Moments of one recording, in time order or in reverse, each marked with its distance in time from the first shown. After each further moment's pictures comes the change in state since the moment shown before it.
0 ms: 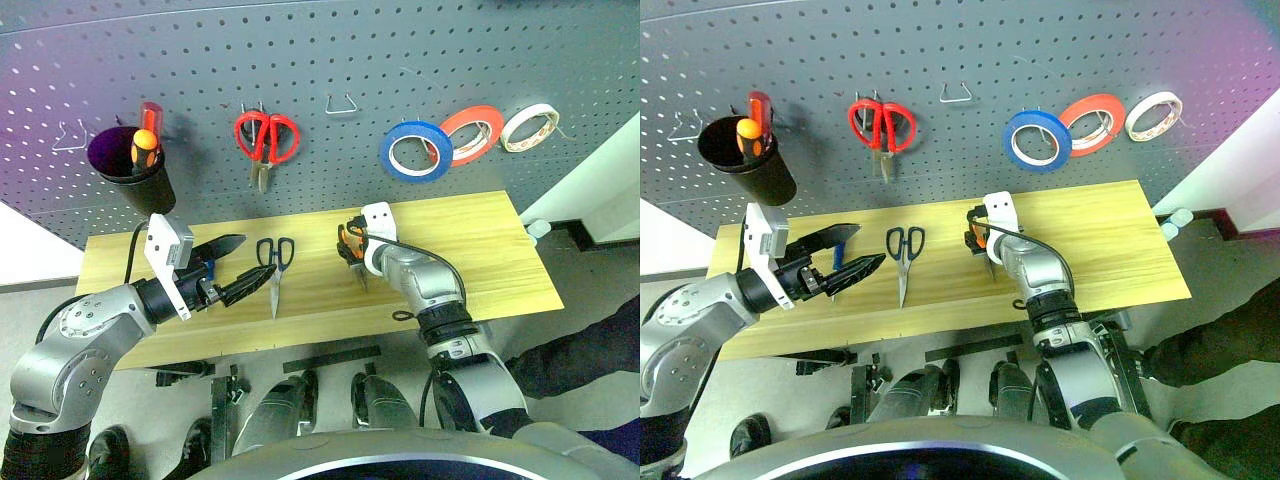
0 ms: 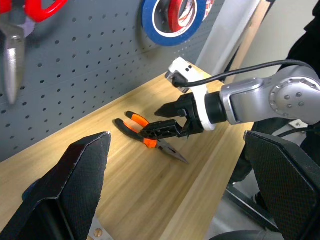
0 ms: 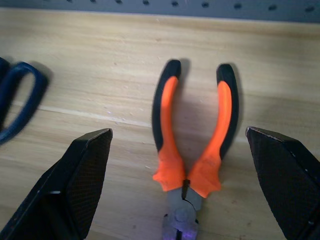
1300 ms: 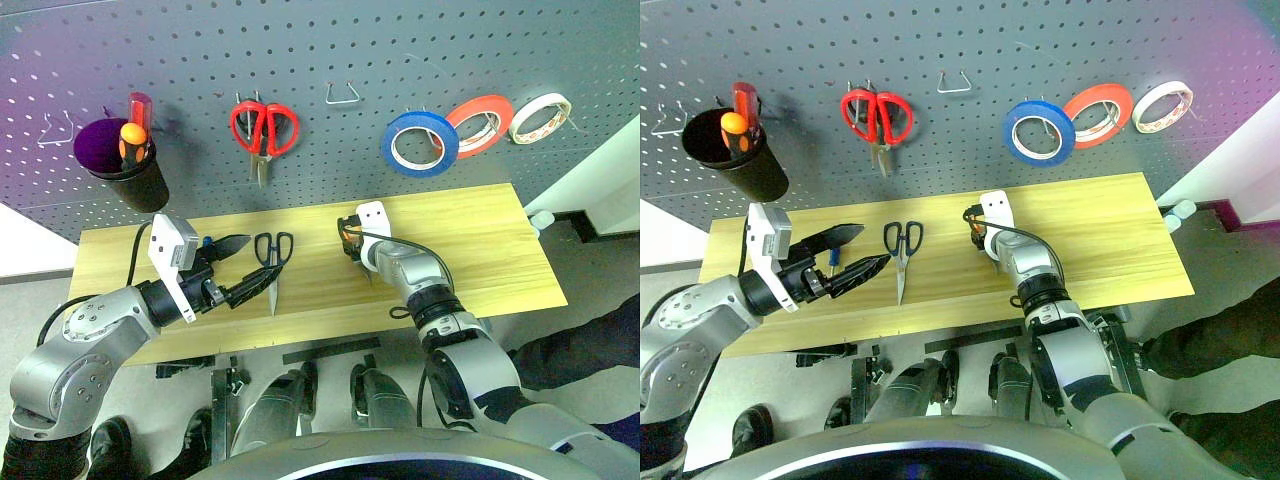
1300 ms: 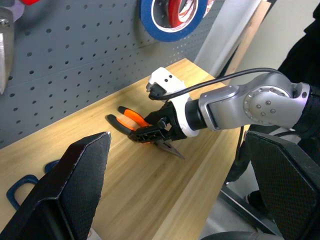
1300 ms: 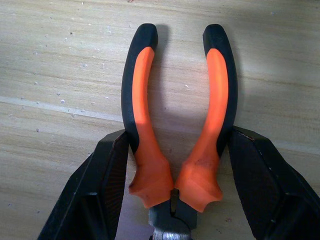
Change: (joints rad) left arm 0.009 -0.004 -0.003 -0.053 -0.043 0.025 0.055; right arm -0.121 0.013 -0.014 0.274 -0.052 -0.130 -0.026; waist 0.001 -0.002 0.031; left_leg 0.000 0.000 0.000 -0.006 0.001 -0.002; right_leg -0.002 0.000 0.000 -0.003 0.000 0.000
